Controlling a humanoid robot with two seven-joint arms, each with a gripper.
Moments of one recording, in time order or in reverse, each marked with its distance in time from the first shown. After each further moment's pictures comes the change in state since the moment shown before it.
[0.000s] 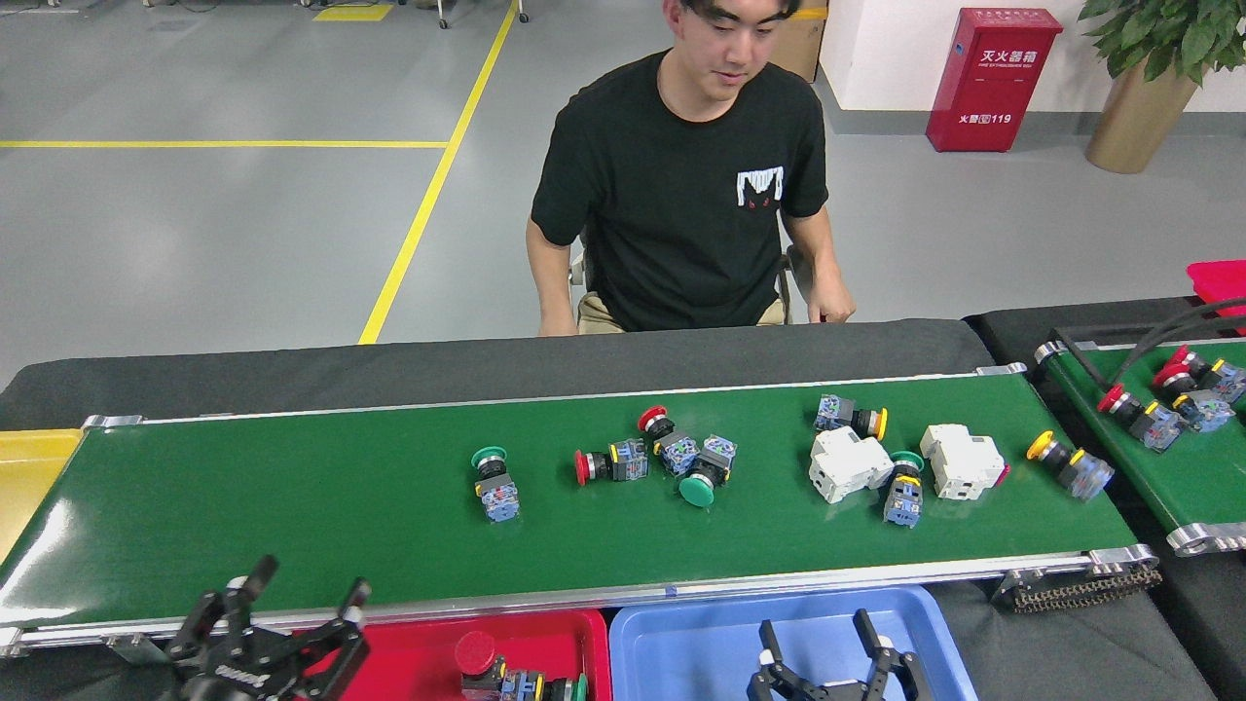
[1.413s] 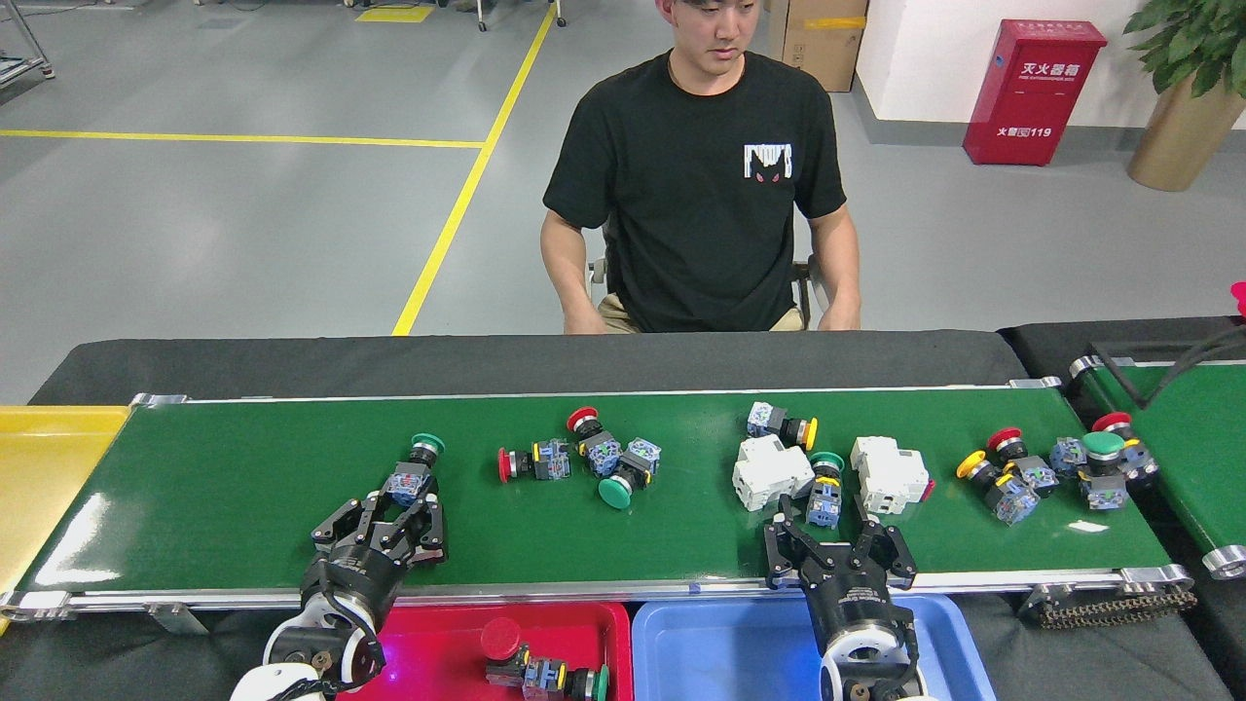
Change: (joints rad) left arm -0.234 -0.039 -0.079 0.325 0.036 0.146 -0.065; right arm -0.406 0.031 -0.004 0.366 -0.001 0.057 0.187
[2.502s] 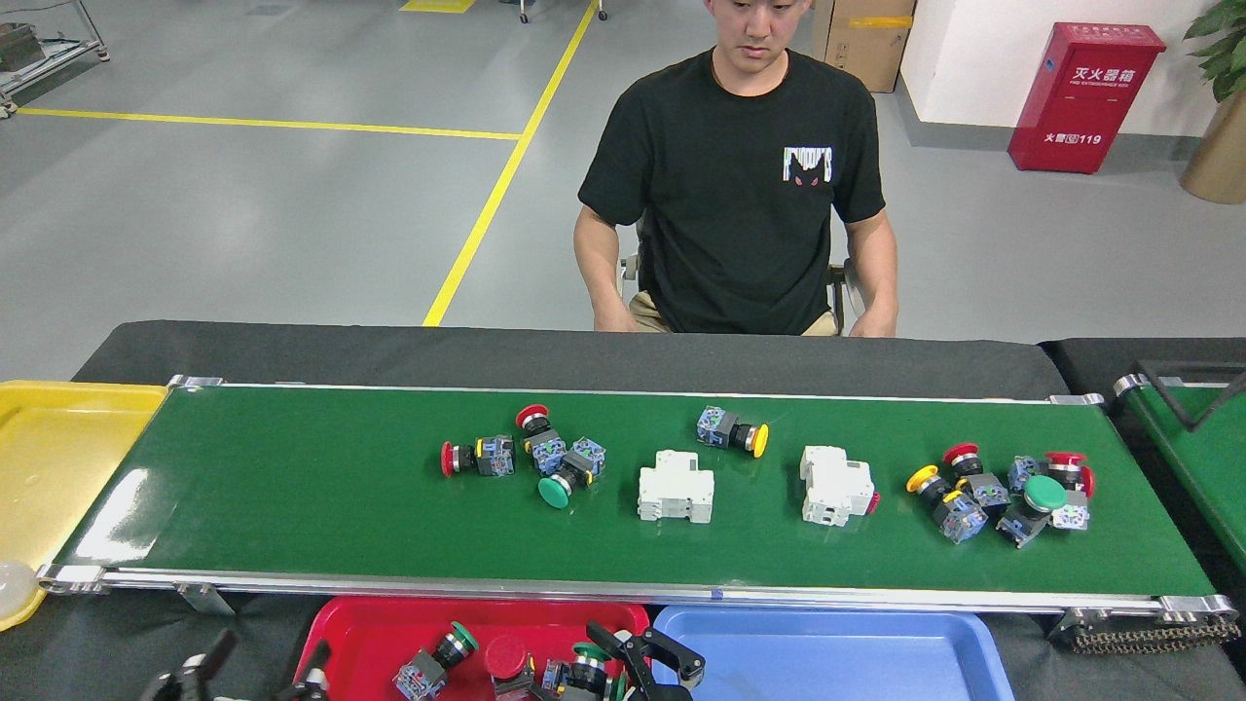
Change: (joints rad) left arm 0.468 -0.054 0.512 -0.398 0.015 -0.231 -0.004; right arm 0.204 -0.008 0.305 -0.327 -0.001 -0.480 0.004
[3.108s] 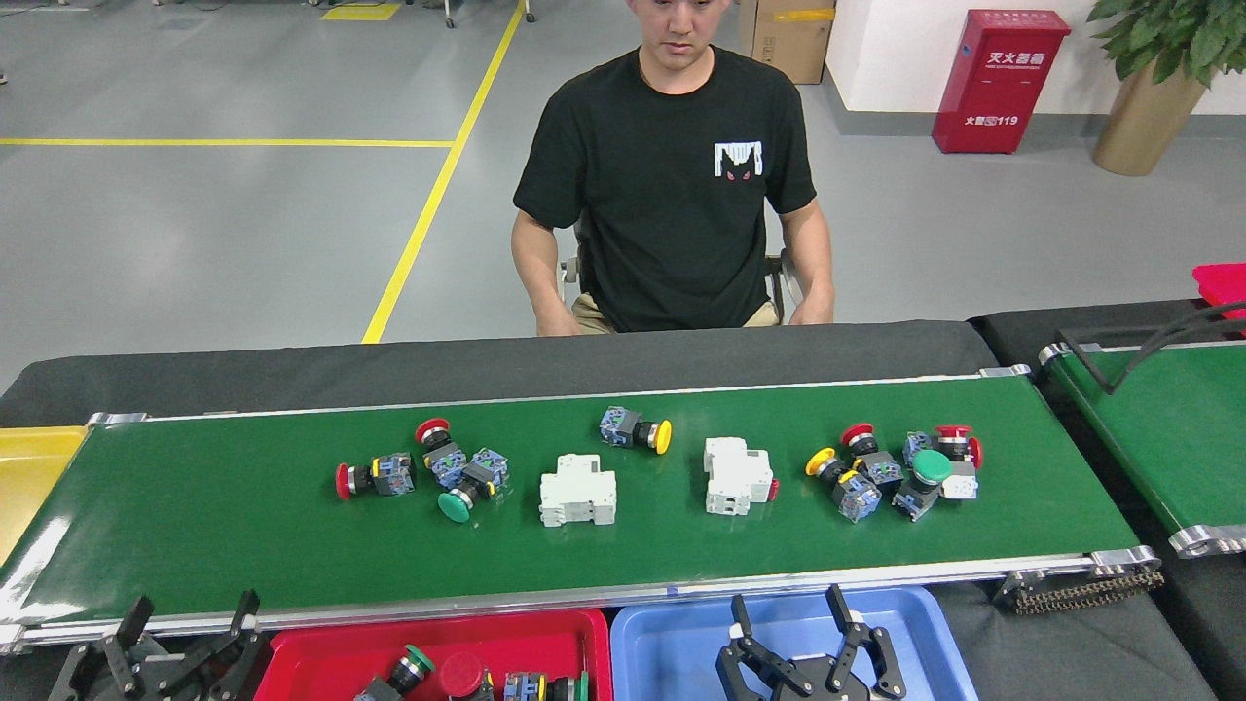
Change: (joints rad) left arm -0.300 0.000 -0.082 0.149 -0.186 0.056 -0.006; right arm 0.132 -0.031 -0.170 0.004 -0.004 0.533 -0.181
